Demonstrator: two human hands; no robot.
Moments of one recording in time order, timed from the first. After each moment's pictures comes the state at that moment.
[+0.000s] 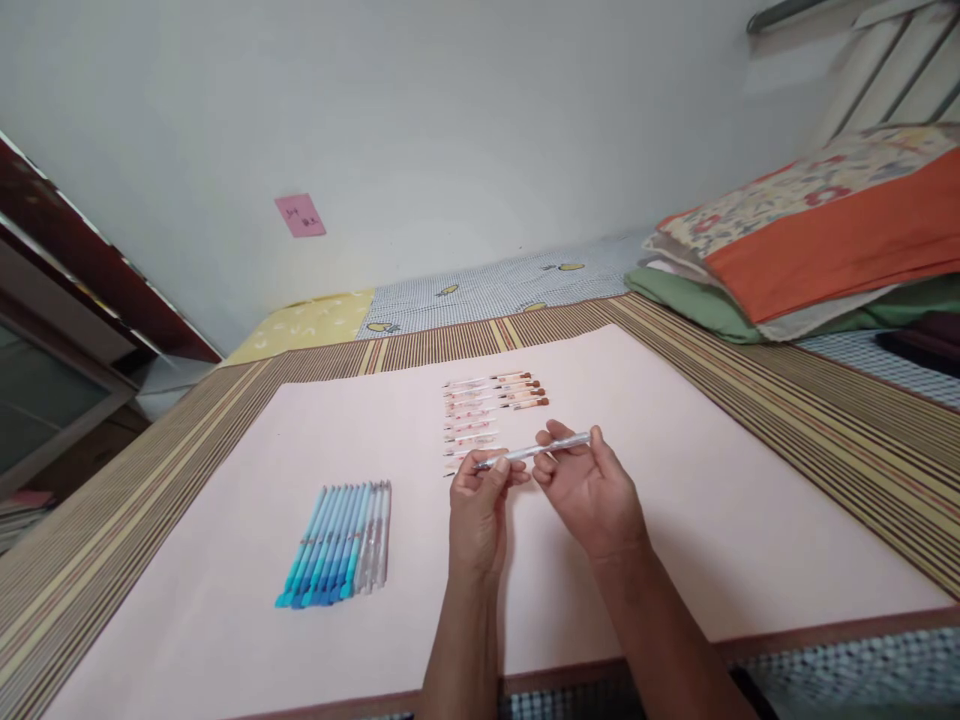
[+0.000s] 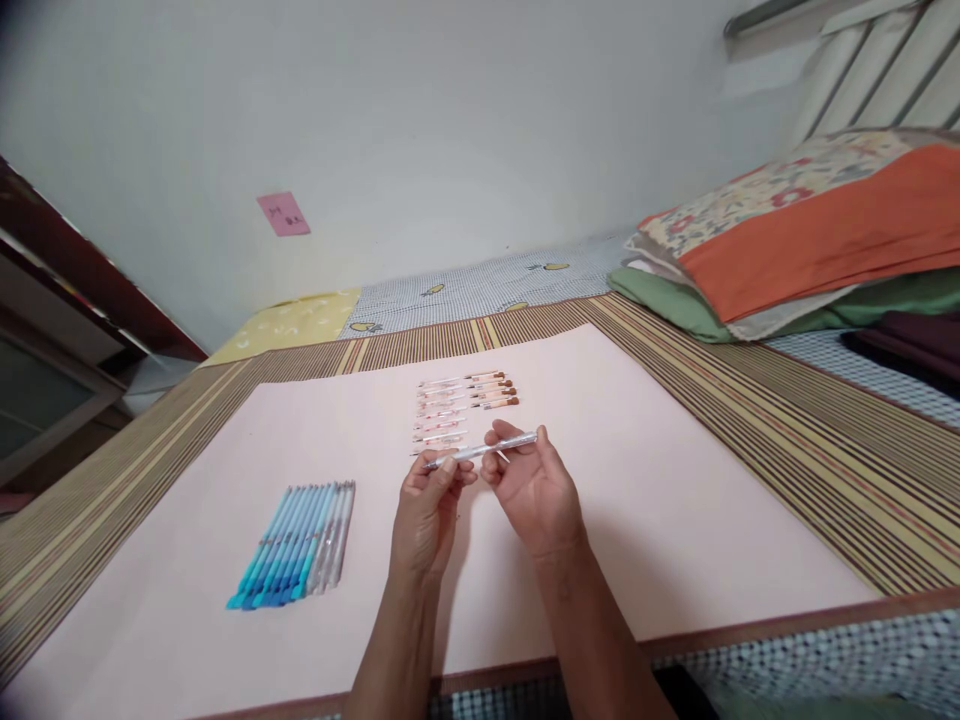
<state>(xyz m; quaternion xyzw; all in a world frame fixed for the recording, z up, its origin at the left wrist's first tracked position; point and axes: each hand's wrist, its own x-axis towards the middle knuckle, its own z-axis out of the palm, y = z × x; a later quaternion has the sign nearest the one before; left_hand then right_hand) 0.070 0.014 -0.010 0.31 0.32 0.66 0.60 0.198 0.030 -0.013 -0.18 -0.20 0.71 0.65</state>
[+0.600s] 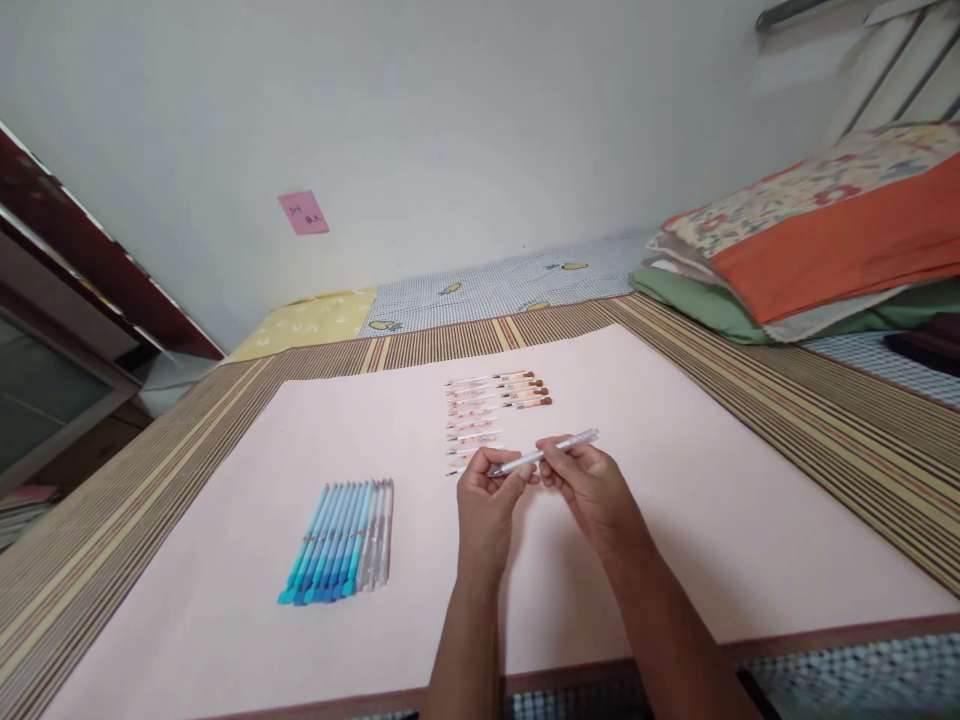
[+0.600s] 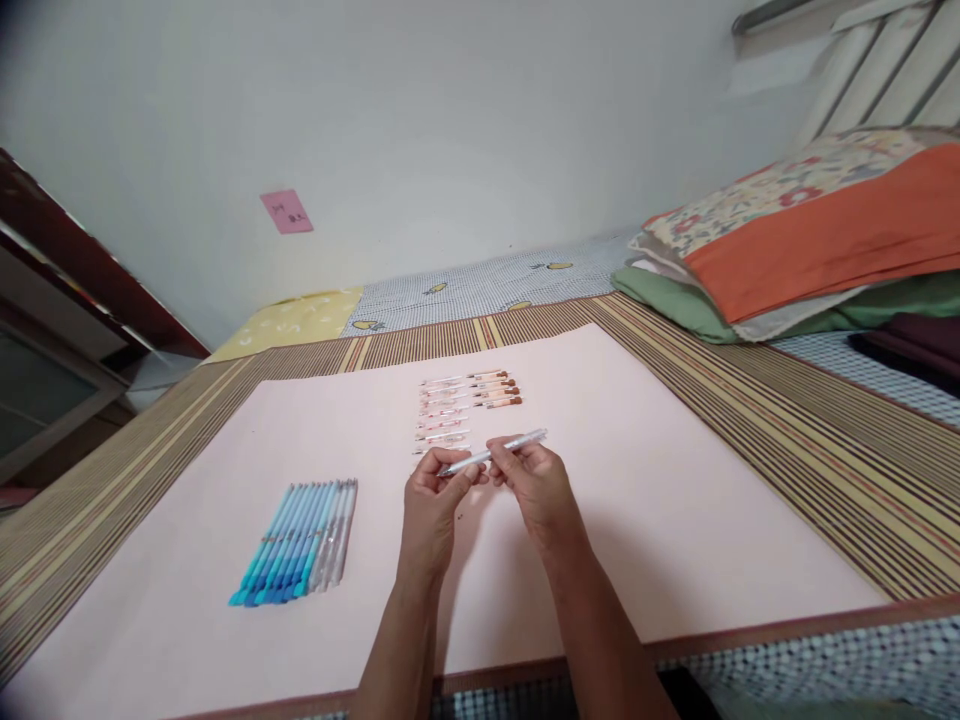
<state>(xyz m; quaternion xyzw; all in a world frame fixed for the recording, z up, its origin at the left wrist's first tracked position) 0.072 0.014 -0.008 0.39 0.40 0.62 0.54 0.197 0.034 -0.023 -0.39 -0.32 0.59 0.63</state>
